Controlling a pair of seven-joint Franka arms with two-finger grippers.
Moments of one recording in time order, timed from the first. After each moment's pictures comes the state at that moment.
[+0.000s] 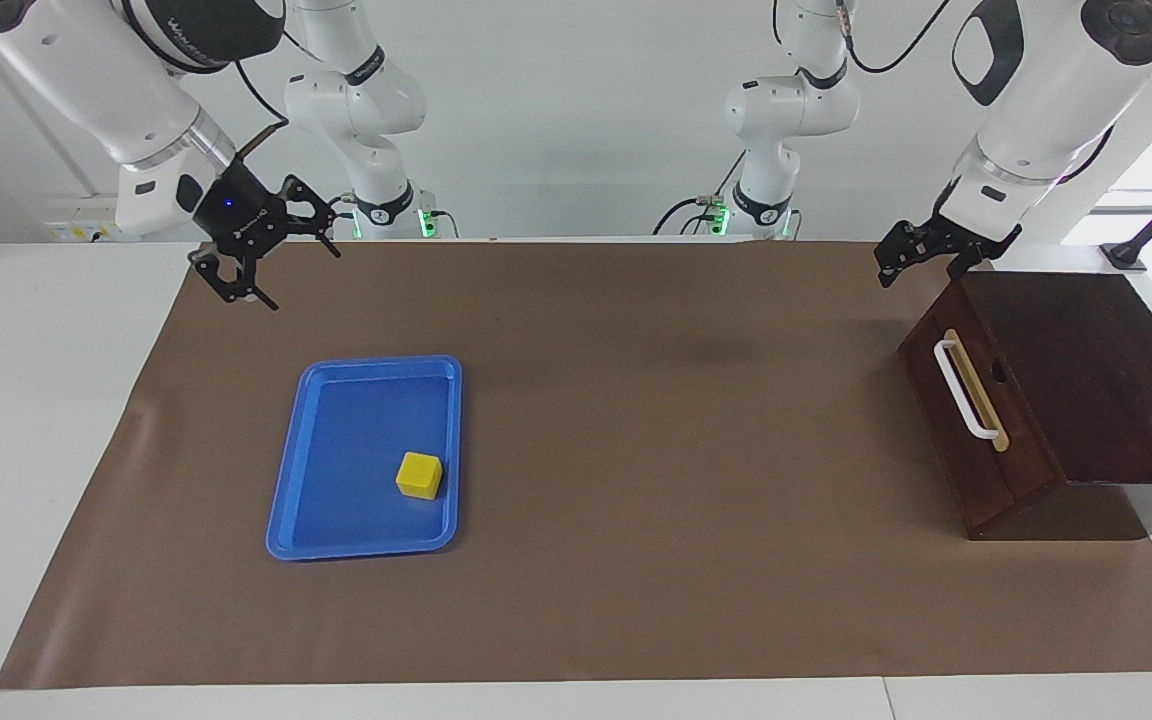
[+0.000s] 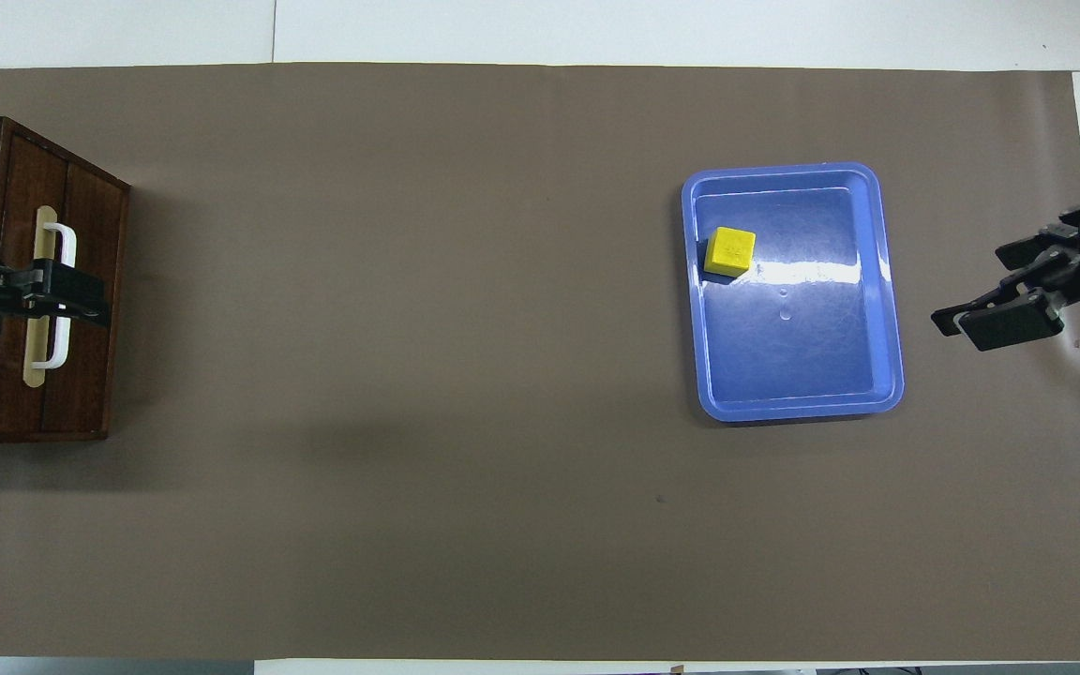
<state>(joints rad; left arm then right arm) -0.01 -0.02 -0.07 -1.65 0.01 1.54 -0.08 -0.01 -0.03 -0.01 -1.63 0.17 1.56 -0.61</state>
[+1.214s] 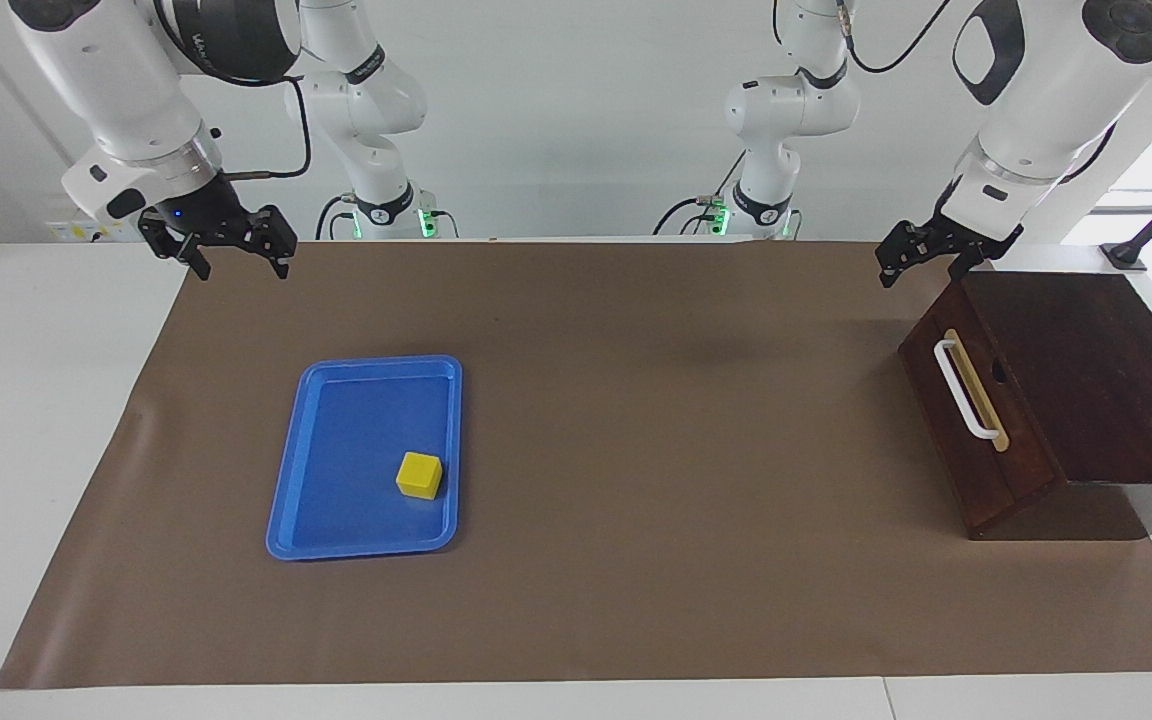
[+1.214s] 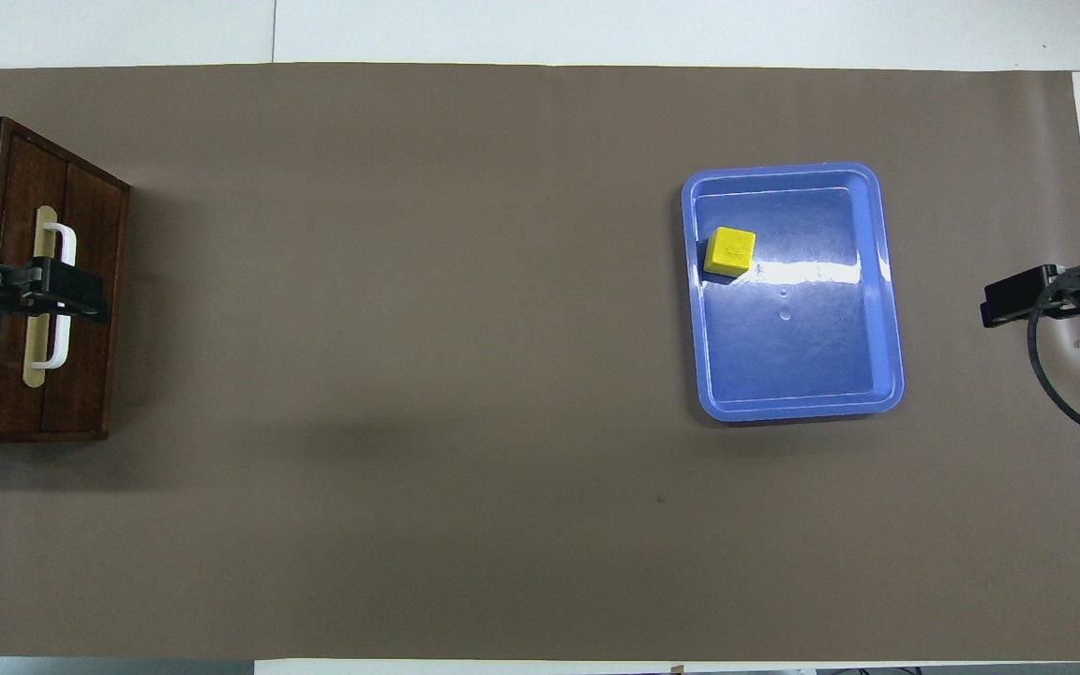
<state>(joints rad) -0.01 -0.02 -0.07 -1.65 0.01 1.54 -0.08 0.00 -0.03 -0.03 -1.65 -0.03 1.54 -0.04</state>
